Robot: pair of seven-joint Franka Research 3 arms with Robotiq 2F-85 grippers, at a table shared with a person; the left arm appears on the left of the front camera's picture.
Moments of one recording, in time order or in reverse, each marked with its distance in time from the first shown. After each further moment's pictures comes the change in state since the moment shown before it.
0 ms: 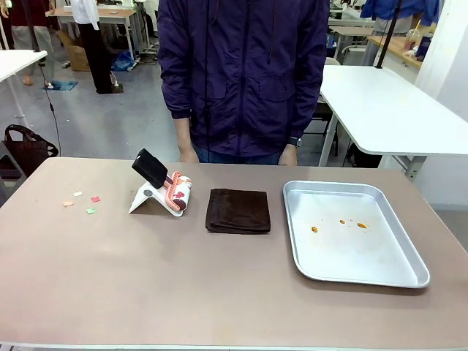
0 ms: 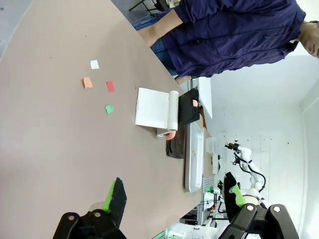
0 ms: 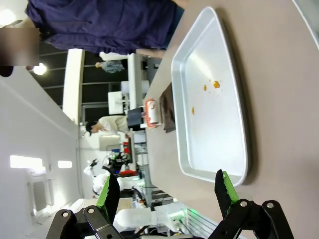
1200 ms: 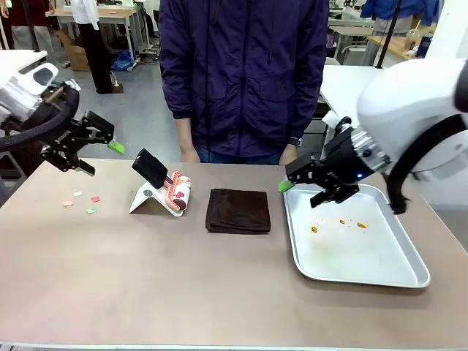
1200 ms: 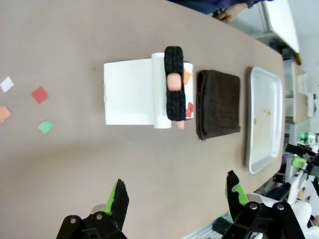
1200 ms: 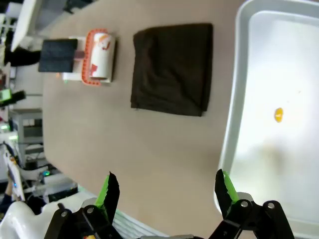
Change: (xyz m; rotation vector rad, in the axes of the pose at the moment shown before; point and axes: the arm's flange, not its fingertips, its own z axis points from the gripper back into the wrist) left arm -0.006 -0.167 -0.245 0.495 0.347 -0.259; right arm -0.115 0.194 -0.383 -0.617 0.297 0.436
